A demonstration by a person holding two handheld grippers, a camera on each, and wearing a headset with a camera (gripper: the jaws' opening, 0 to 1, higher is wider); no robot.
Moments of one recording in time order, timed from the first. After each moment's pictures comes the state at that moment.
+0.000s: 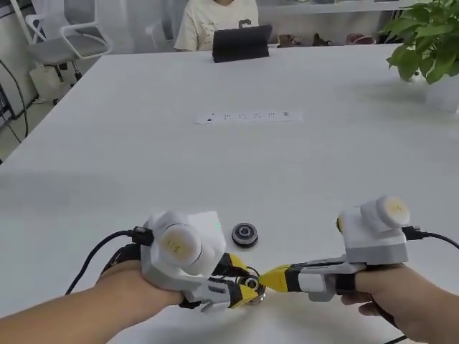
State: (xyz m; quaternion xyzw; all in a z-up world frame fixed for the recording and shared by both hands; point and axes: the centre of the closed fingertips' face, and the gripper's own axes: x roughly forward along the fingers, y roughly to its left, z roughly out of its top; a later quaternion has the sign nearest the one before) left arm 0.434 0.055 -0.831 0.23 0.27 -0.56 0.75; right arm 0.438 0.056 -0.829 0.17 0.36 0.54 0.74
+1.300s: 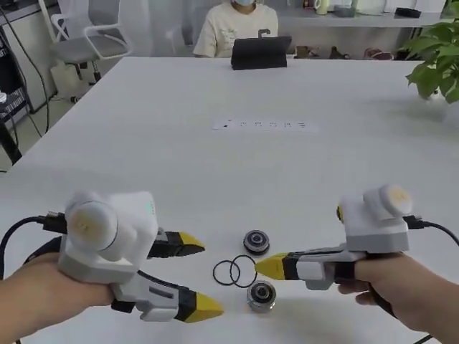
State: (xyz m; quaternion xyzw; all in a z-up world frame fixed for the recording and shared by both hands) left arm 0.420 0.130 -0.778 0.18 0.26 -0.52 0.79; right arm 0.447 0.083 -0.798 0.15 0.35 0.57 0.73
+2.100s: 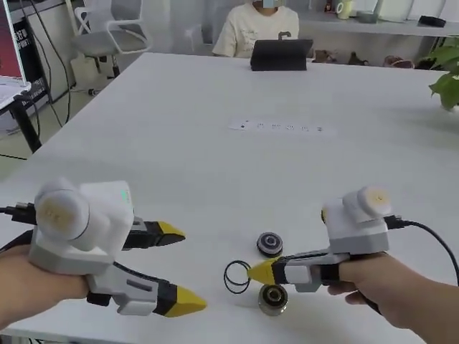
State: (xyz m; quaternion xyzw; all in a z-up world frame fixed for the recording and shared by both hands) left arm 0.419 0.168 -0.770 0.16 0.26 -0.48 0.82; right arm 0.448 0.111 -0.820 0.10 0.38 0.58 0.71
